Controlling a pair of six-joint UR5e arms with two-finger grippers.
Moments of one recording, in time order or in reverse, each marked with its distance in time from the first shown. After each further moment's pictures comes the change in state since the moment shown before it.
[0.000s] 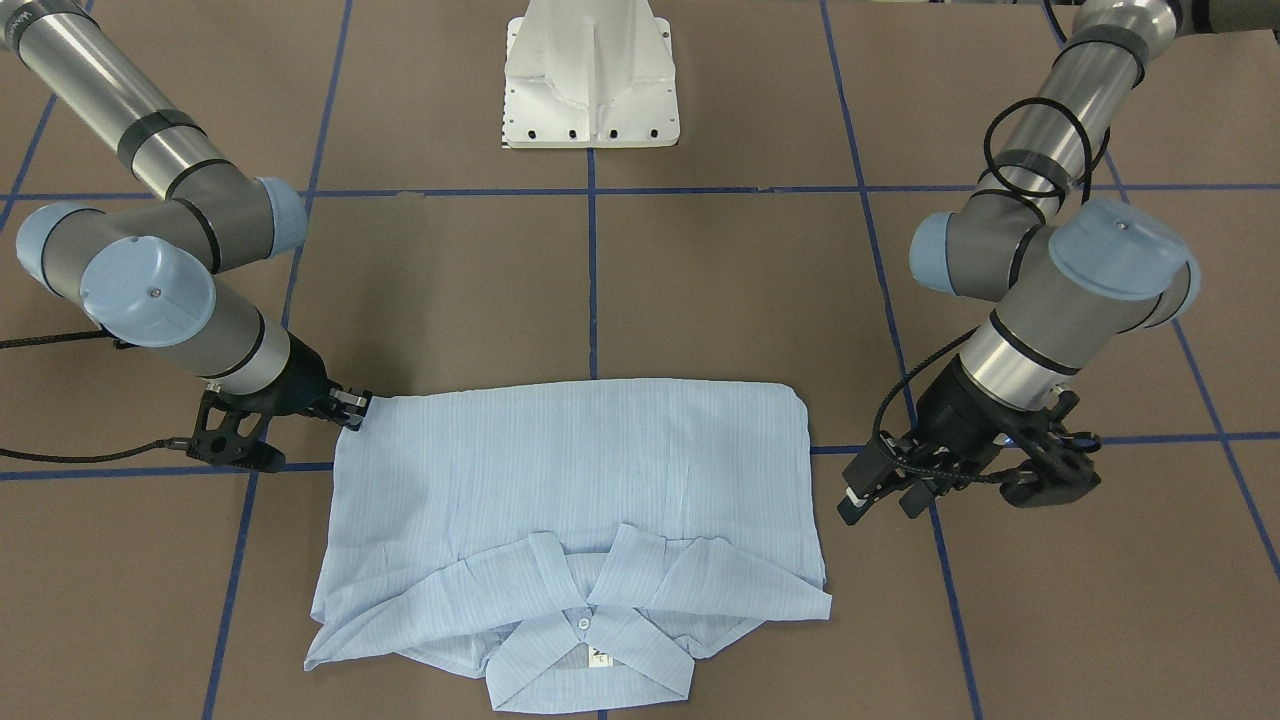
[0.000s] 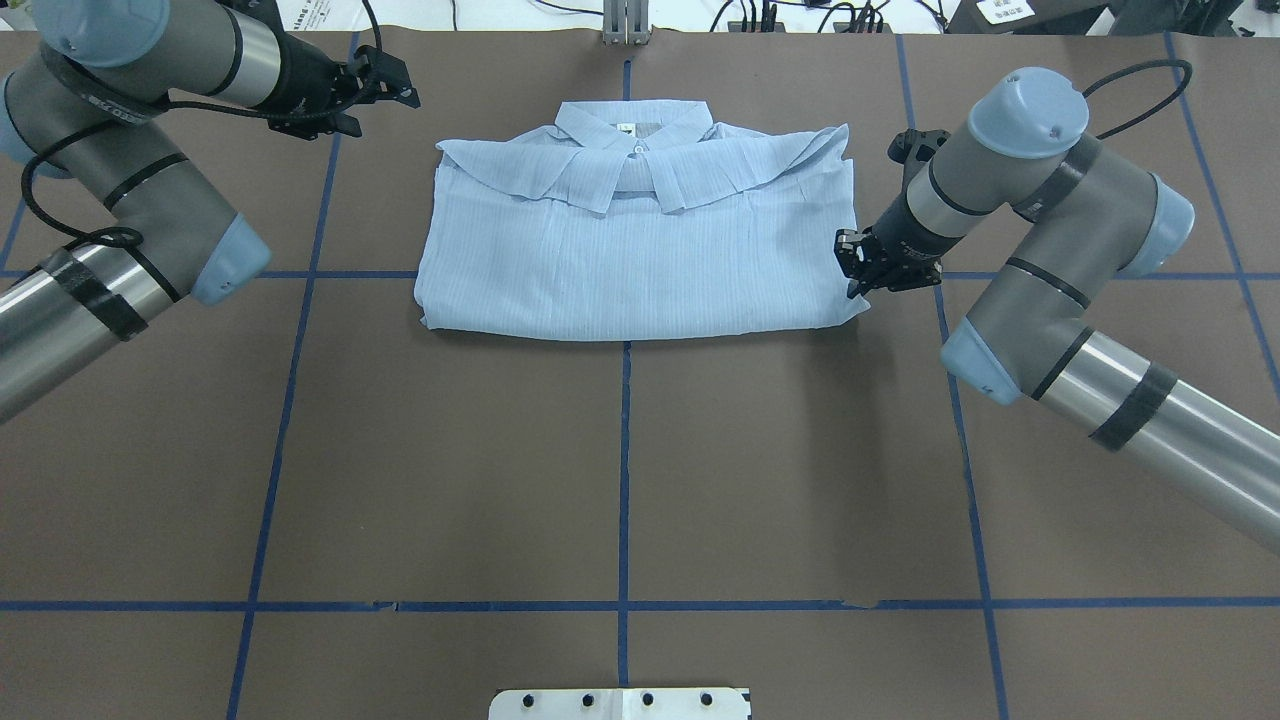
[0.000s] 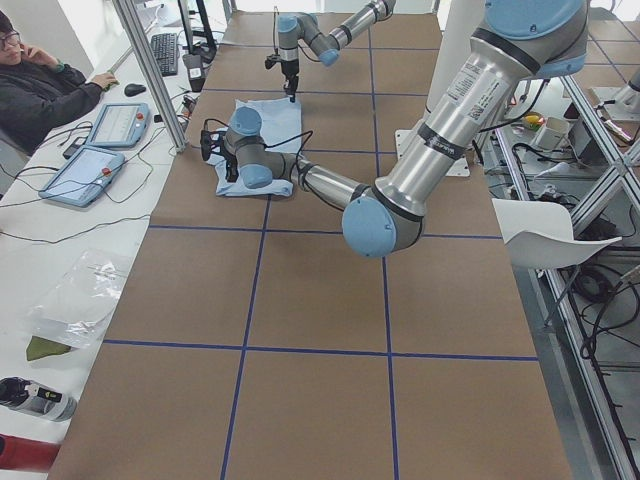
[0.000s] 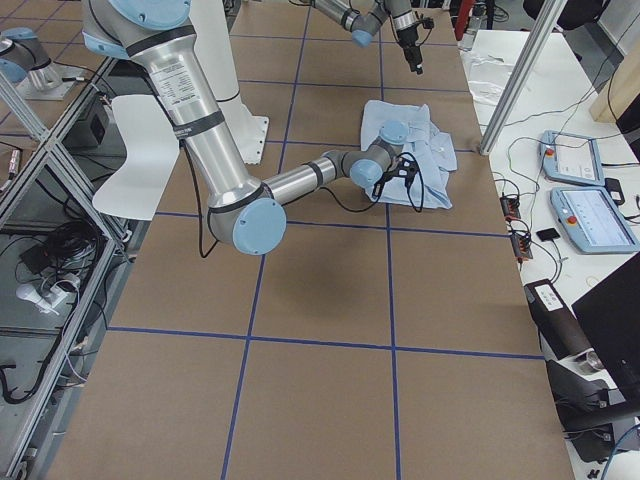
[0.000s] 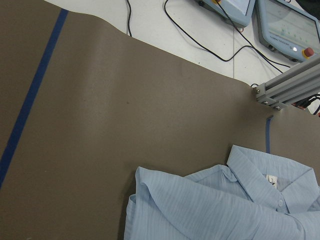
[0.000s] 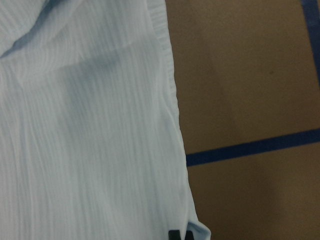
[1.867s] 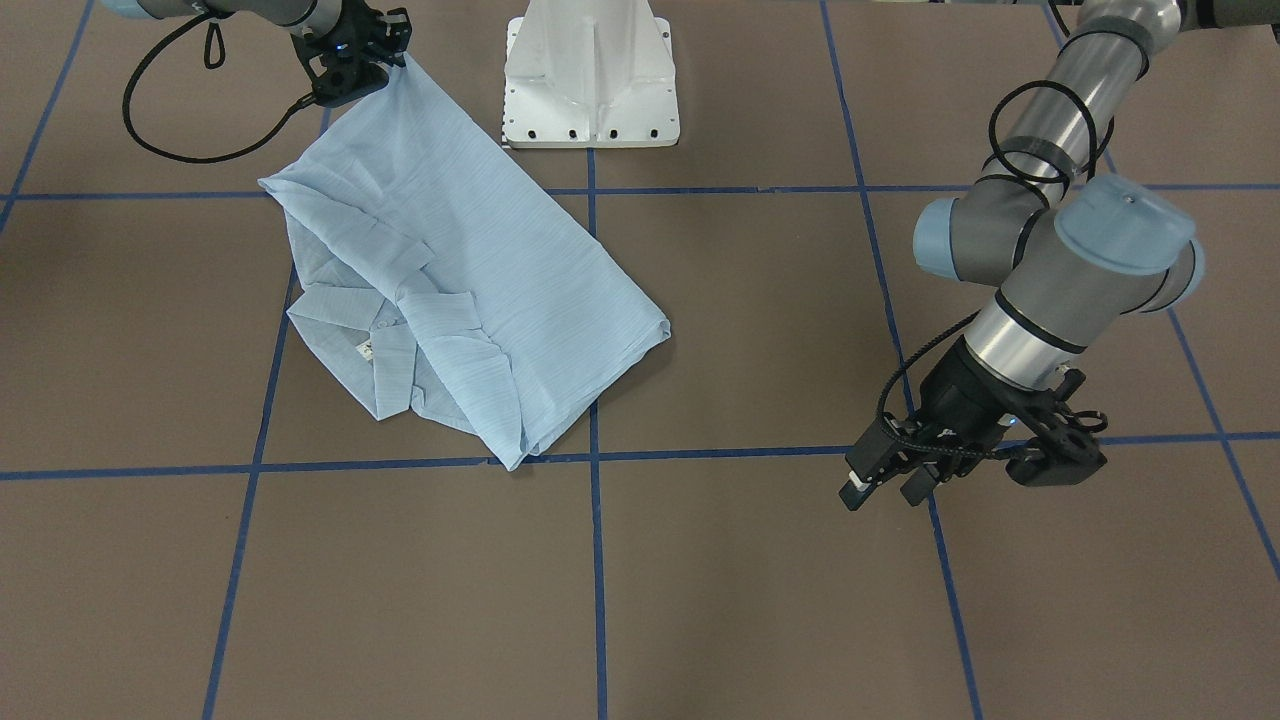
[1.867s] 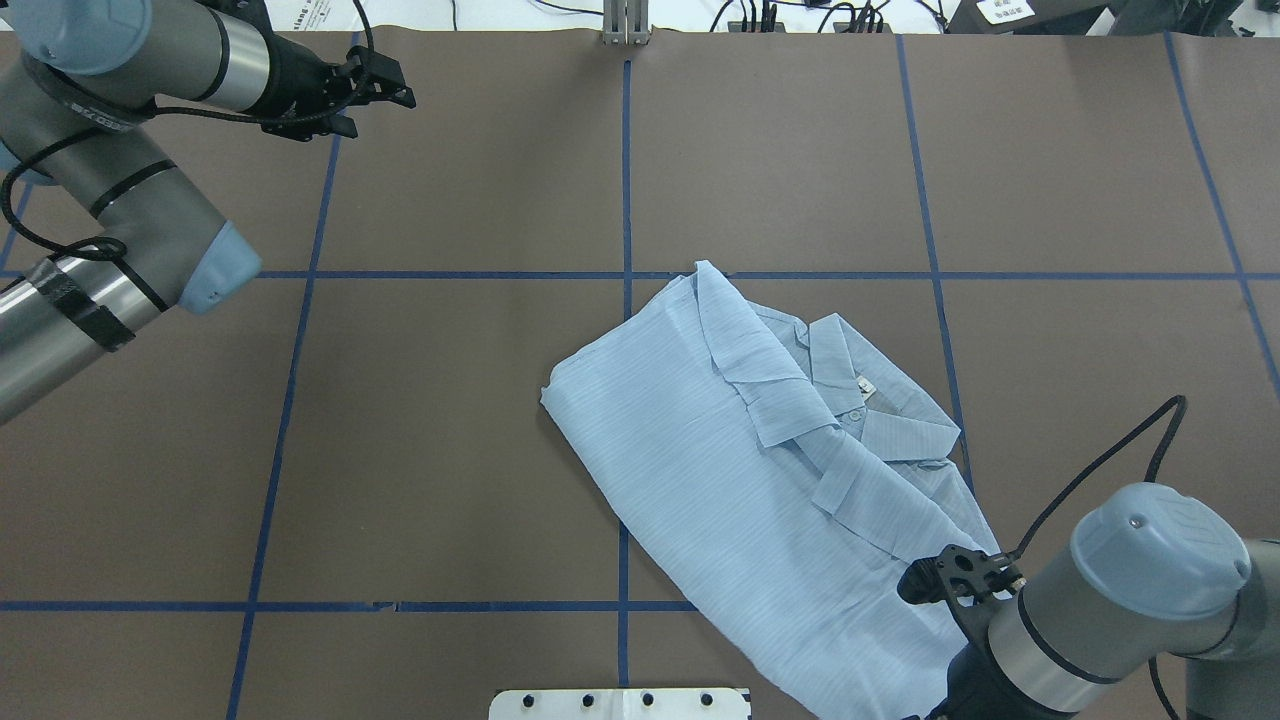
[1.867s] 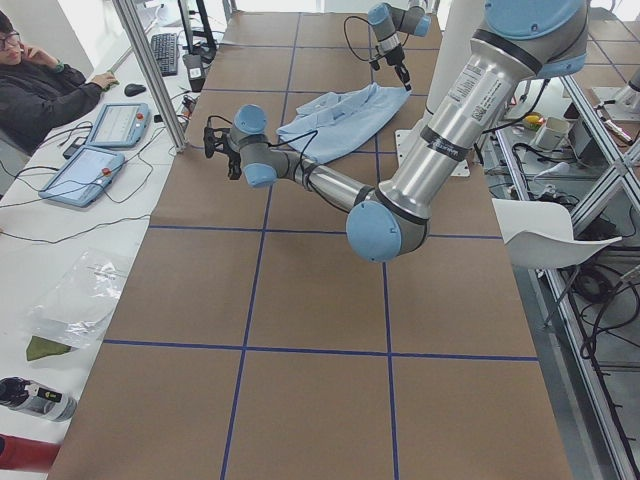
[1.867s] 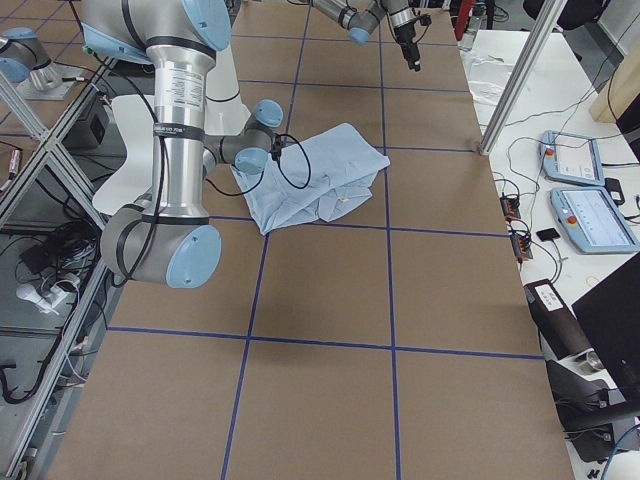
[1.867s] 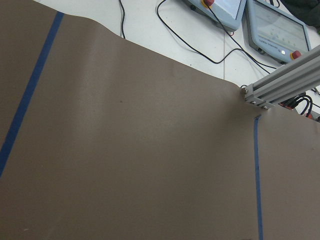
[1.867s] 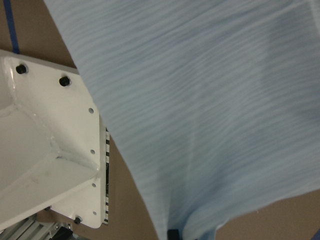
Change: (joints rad) left arm 0.002 0.030 -0.053 0.000 0.009 -0.006; right arm -0.620 -0.556 0.748 0.010 0.045 0.033
